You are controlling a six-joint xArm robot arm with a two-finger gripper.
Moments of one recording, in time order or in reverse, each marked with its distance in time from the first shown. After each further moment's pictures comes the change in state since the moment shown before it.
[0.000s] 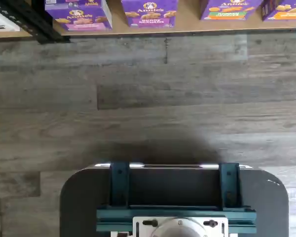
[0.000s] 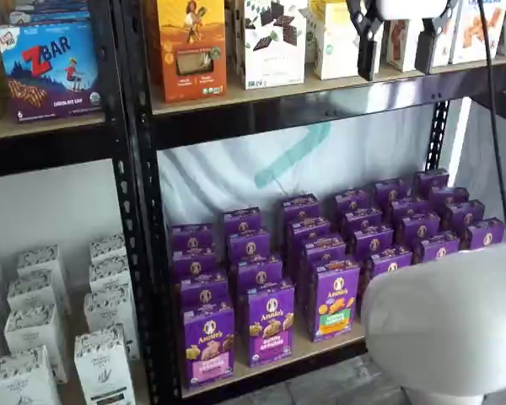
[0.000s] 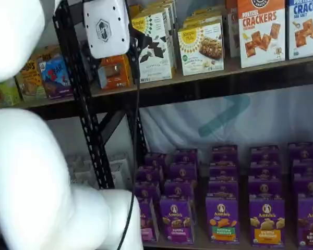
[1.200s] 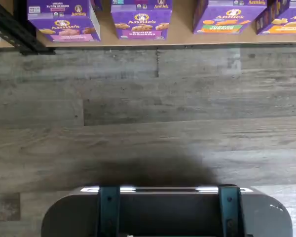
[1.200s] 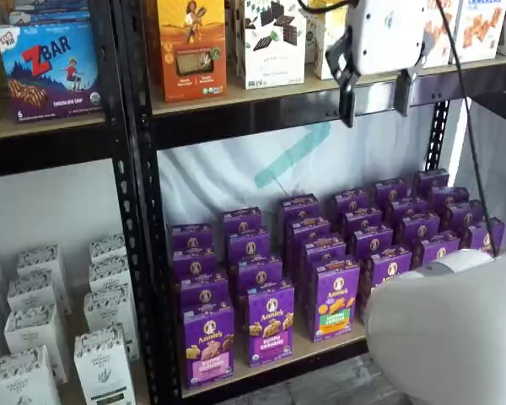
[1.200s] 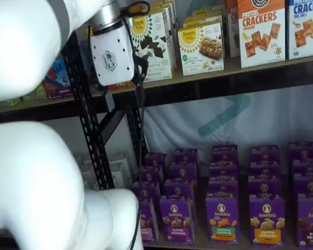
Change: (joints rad) arm 0.115 -0.058 0.230 -0.059 -0.204 0.097
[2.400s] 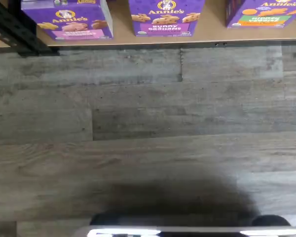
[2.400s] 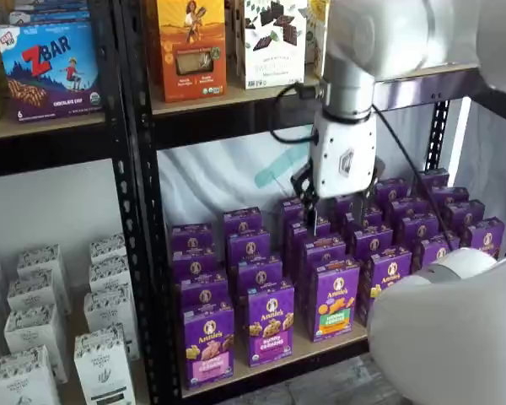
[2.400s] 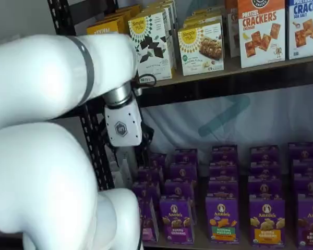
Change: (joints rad) arm 0.089 -0.013 0.479 0.015 -0.483 0.099
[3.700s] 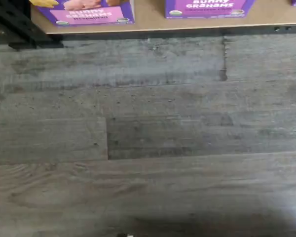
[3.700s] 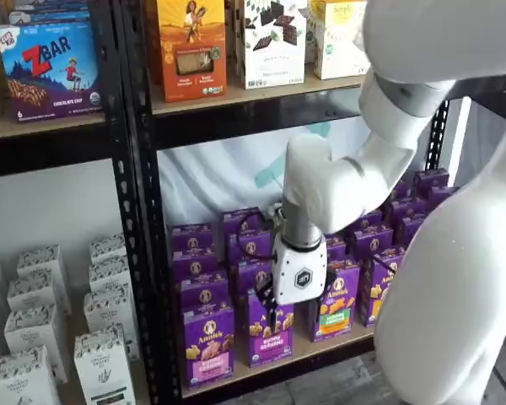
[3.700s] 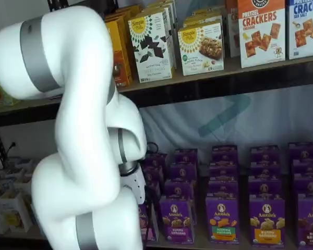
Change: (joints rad) arm 0.132 0.655 0.195 0.031 -0.856 0.102
